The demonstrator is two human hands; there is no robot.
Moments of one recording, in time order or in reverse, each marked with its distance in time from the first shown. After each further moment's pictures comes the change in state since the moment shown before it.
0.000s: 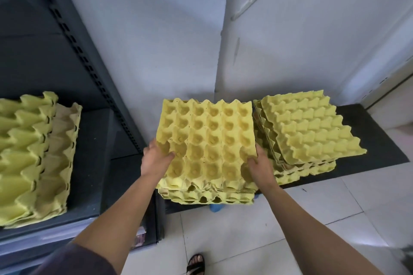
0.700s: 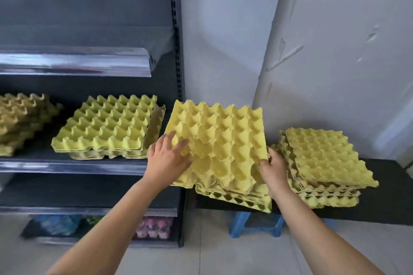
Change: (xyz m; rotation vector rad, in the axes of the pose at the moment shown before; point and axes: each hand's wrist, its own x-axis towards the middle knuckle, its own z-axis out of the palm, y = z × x) left_hand -0.243 -0.042 -0.132 0.437 0.357 0.488; right_hand -0.170 -0.080 -0.044 0.315 0.022 -0.174
